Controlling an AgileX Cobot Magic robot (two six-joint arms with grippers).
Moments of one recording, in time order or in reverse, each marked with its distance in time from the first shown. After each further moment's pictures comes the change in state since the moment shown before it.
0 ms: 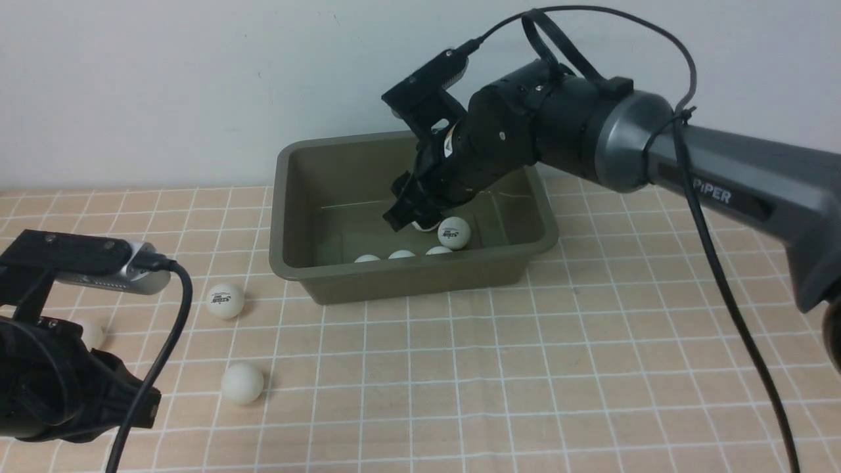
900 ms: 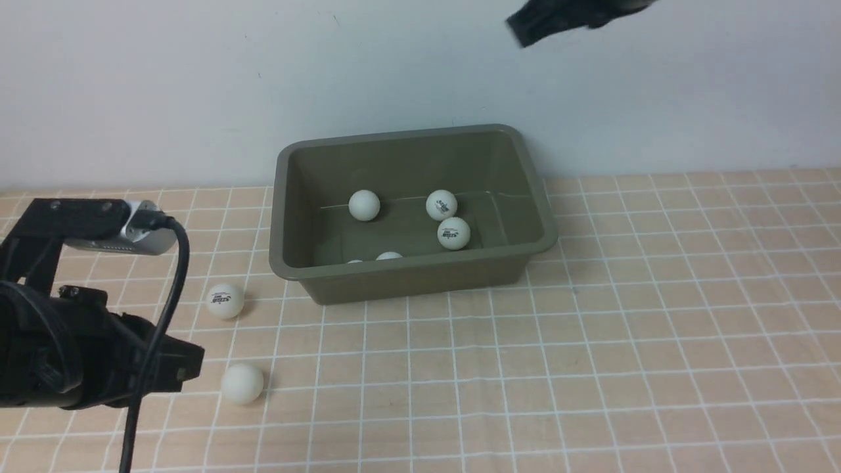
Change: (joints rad) right arm 0.000 -0.566 0.109 -0.385 0.244 0.260; left arm 0.000 0.000 0.000 -0.278 -0.033 0.190
